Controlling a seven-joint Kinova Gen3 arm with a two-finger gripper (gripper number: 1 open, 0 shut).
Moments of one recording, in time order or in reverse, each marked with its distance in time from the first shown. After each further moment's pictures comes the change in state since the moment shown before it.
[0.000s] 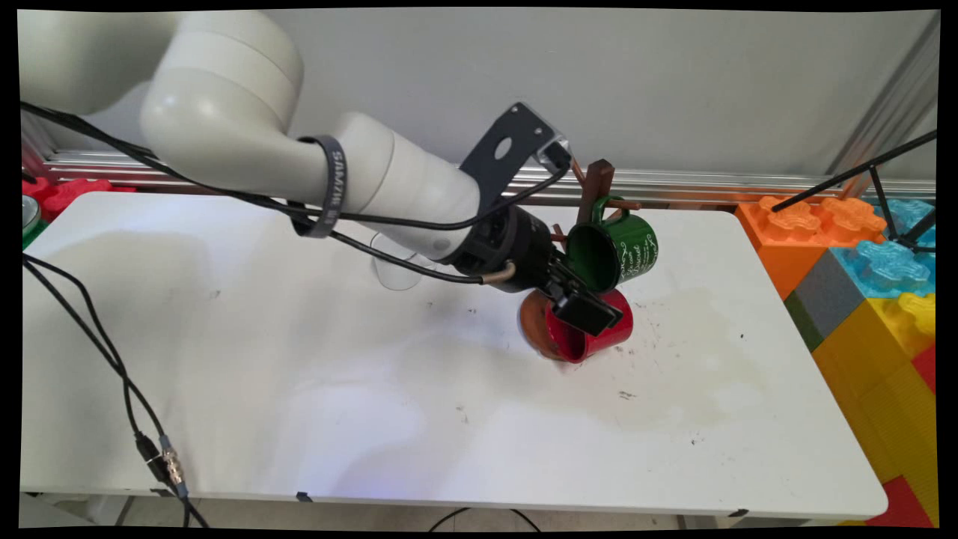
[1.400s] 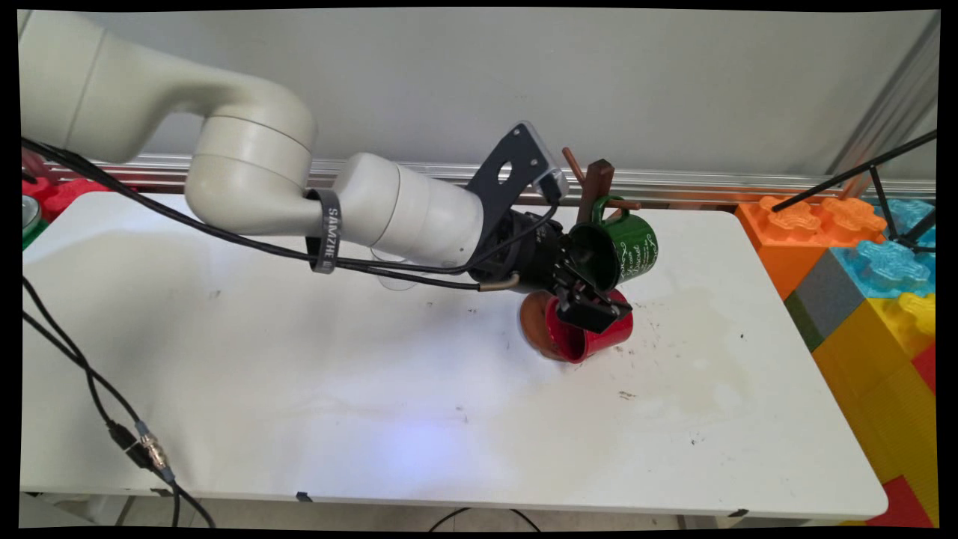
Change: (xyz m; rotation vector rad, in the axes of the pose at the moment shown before) arm -0.024 -0.017 0.029 0.005 0.128 0.154
